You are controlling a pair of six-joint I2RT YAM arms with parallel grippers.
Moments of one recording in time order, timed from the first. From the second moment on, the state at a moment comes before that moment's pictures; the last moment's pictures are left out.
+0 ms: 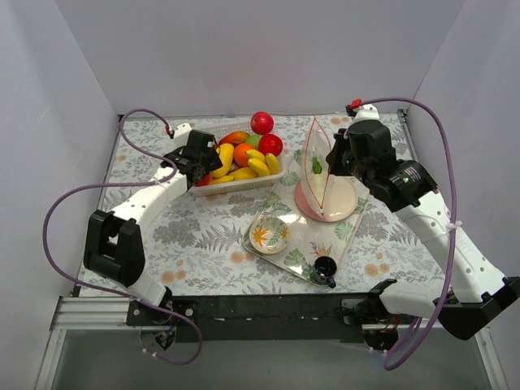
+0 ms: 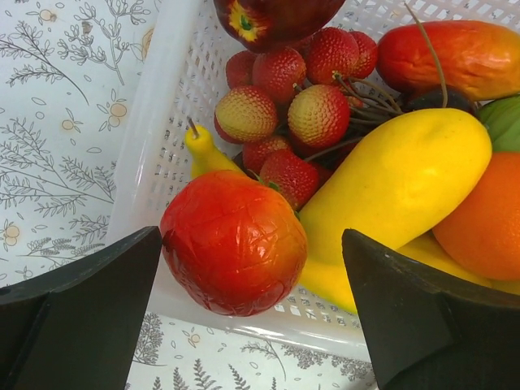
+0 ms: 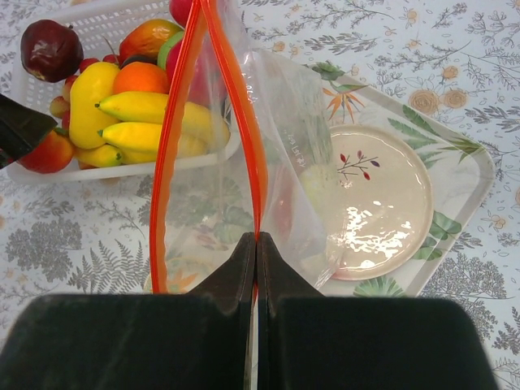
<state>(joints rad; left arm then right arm) -0.39 1.56 1.22 -0.46 -0.53 -0.69 0.61 1.18 1.46 -0.79 0.27 0.41</state>
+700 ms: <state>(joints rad) -0.39 1.58 1.17 -0.44 -0.54 -0.68 0.61 1.18 1.46 -0.79 0.26 0.42</state>
